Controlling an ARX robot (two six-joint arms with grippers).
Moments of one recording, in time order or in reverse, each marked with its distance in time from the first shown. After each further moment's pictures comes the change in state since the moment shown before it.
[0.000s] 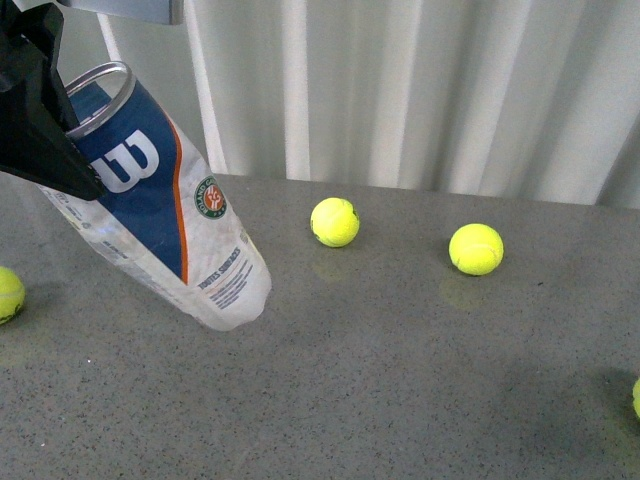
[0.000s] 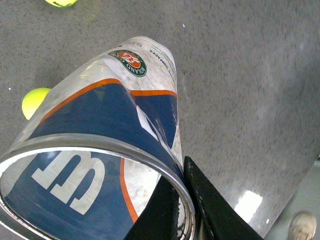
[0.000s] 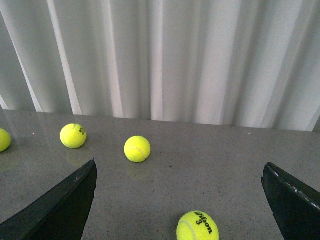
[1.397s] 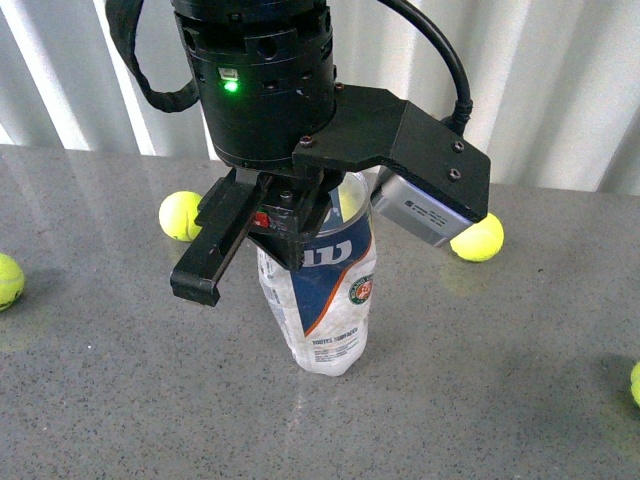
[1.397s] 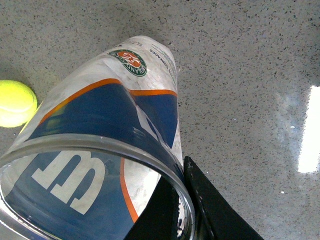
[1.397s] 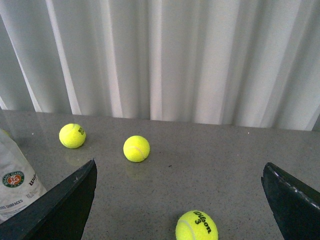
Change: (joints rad) left arm -0.341 0.342 0.207 0.021 -0.251 0.184; right arm 0.000 0.000 0.000 0.000 0.000 0.000
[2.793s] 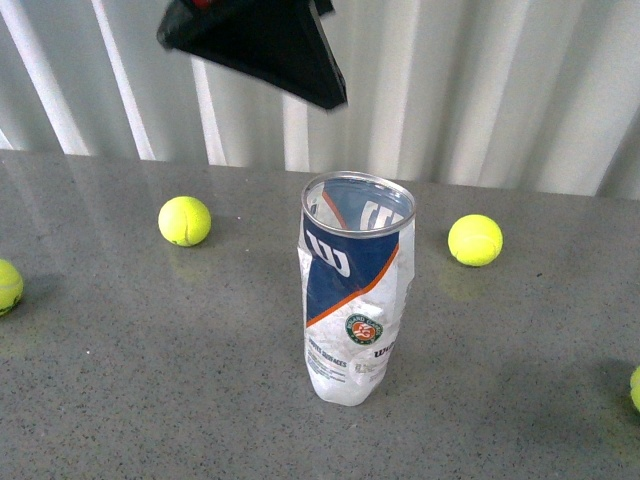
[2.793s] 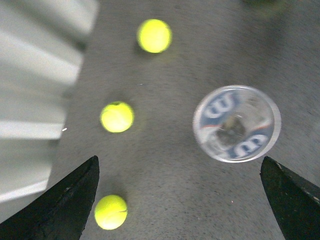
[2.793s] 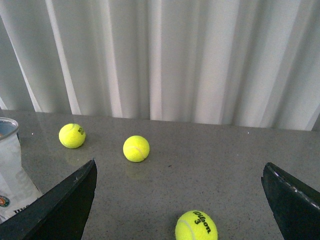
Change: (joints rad) left arm 0.213 -0.206 0.071 0.148 0.417 -0.296; right arm 0.000 0.000 0.000 0.000 0.000 0.000
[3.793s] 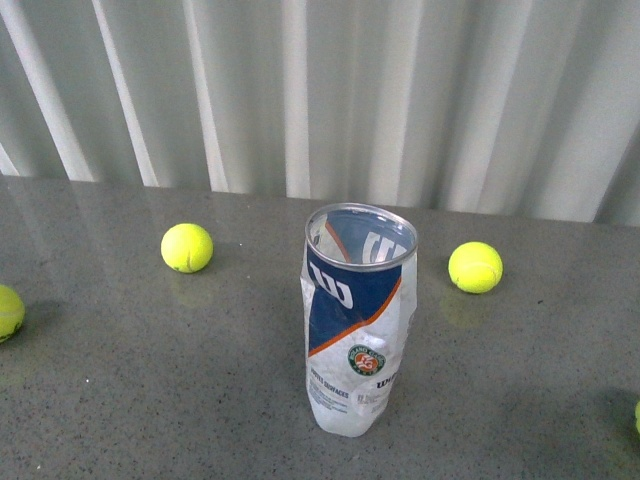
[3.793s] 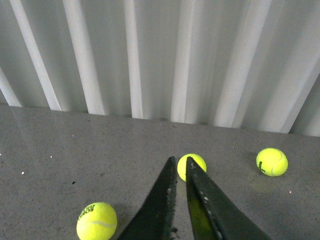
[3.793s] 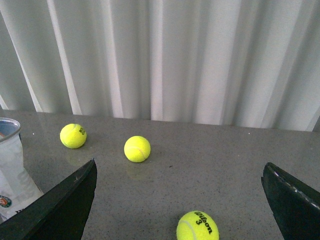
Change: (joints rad) left arm 0.447 -0.707 -1.365 1.510 -0.262 -1.026; right arm 0.000 0.000 0.000 0.000 0.000 0.000
